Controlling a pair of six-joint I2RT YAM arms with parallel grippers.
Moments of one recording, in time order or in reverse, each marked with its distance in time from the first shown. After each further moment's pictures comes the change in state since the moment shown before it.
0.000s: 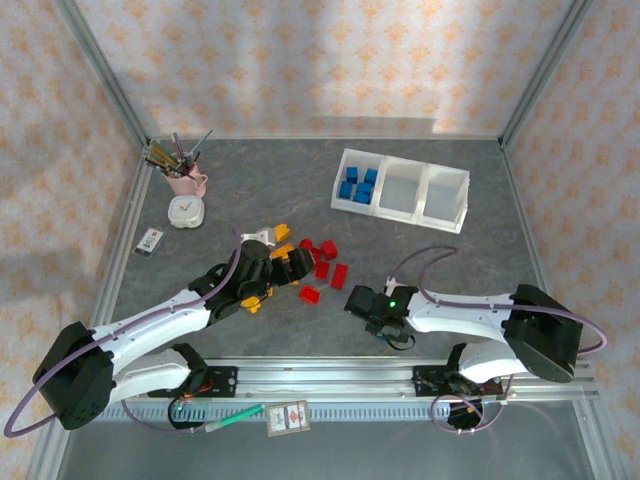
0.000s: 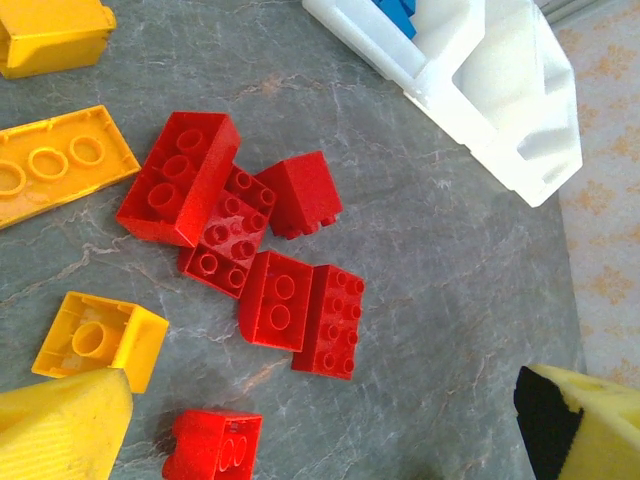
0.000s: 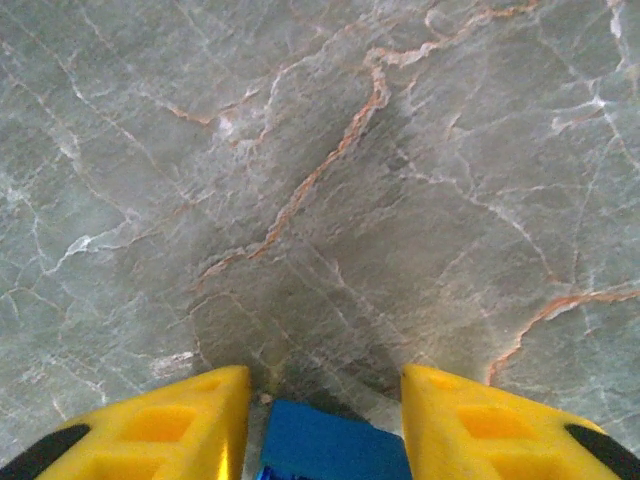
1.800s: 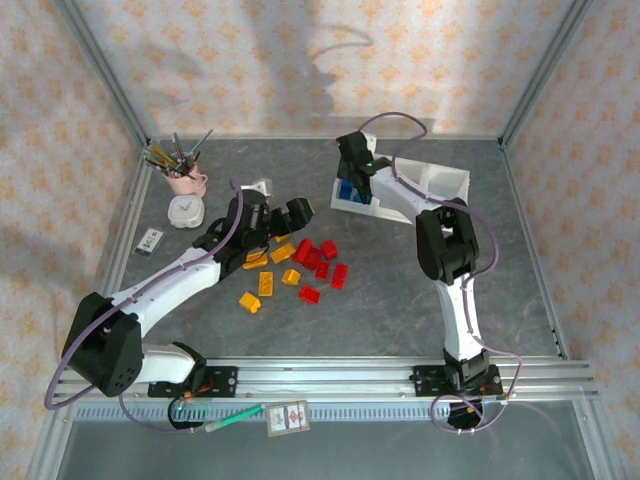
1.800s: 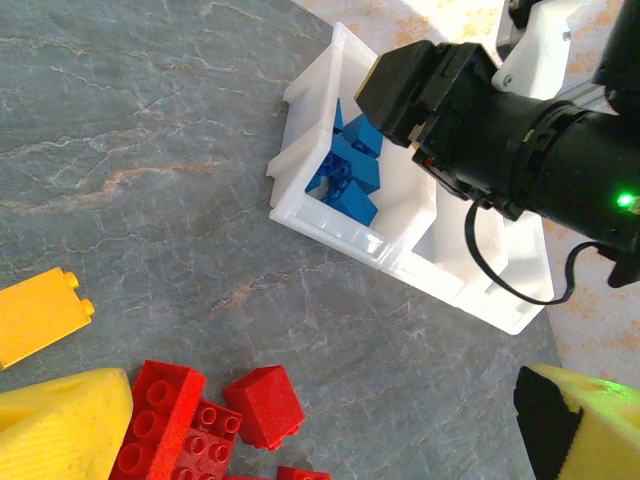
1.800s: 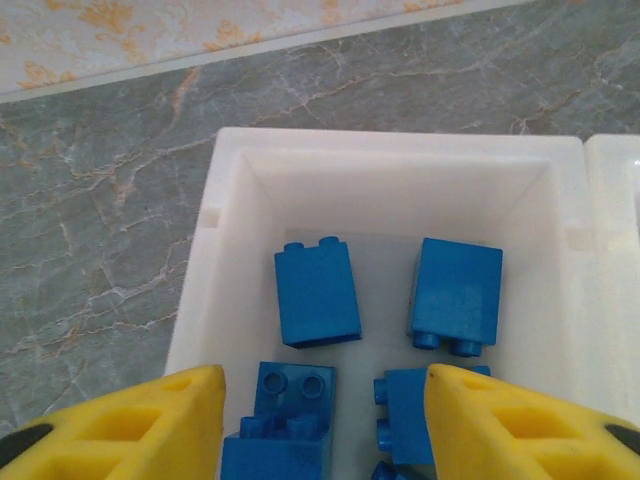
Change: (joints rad) left arm 0.200 0.230 0.322 -0.002 0.054 0.158; right arm -0.605 0.869 1.213 0.322 0.098 -0.871
